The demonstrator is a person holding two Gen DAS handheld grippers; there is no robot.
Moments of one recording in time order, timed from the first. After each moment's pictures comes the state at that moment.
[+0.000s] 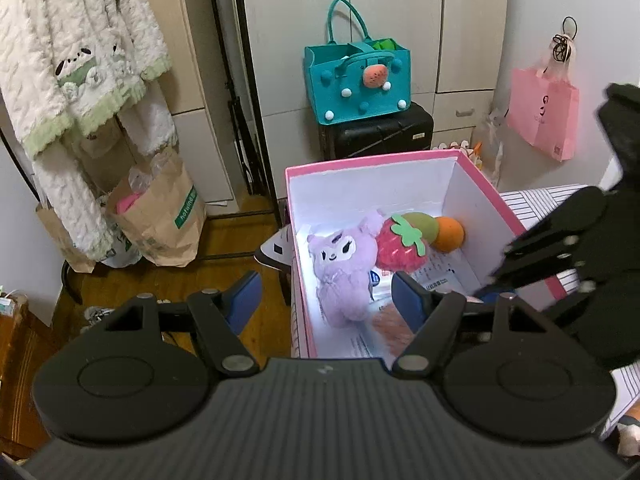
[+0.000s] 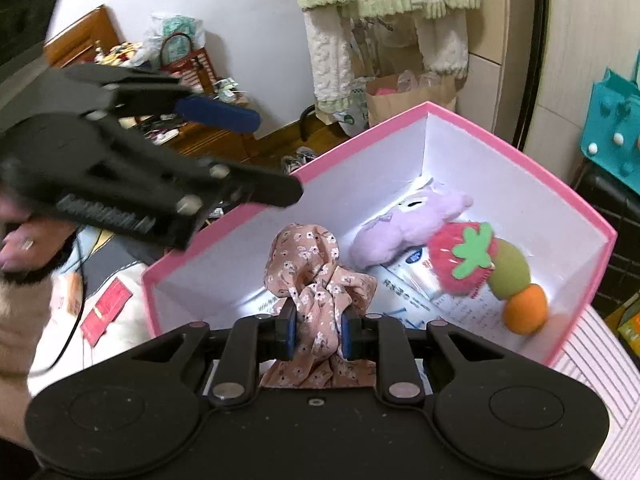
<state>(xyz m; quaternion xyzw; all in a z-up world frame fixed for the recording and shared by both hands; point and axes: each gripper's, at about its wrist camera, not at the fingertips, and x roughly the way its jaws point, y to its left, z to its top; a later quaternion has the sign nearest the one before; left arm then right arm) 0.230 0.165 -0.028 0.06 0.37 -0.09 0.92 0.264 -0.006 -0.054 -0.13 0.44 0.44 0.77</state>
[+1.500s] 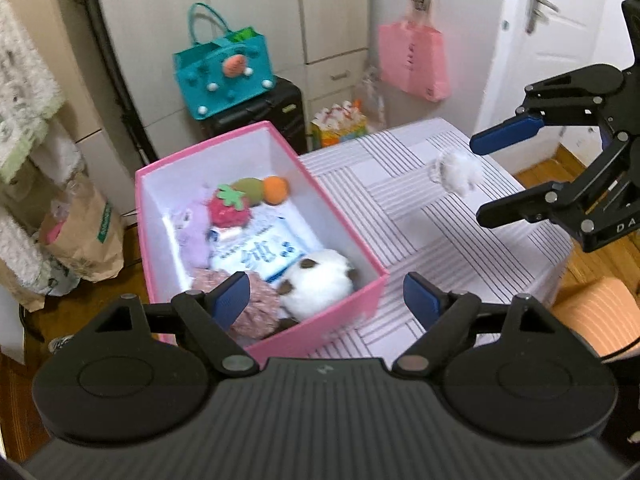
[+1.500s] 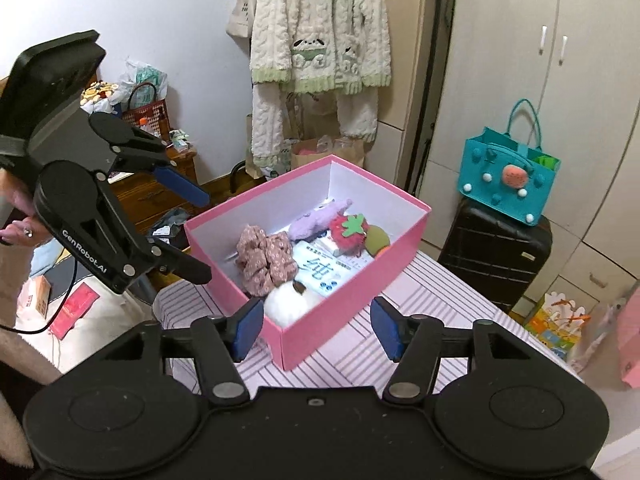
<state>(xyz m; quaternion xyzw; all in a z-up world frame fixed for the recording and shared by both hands) 0.107 0.063 0.021 0.13 0.40 -0.24 0.88 0.111 -0.153 0.043 -0.15 0.33 0.34 0.87</state>
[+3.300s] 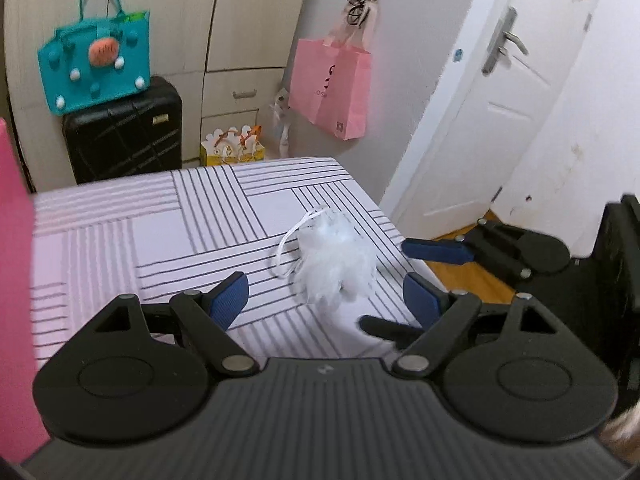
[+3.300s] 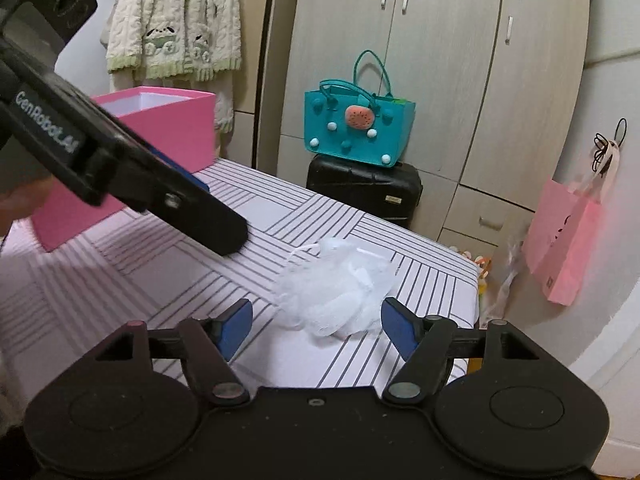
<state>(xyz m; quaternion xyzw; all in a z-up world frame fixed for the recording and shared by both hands) 0.205 -0.157 -0.110 -0.02 0.38 -0.33 0.86 0.147 -0.336 -0.125 -0.13 0.28 0.18 0.94</state>
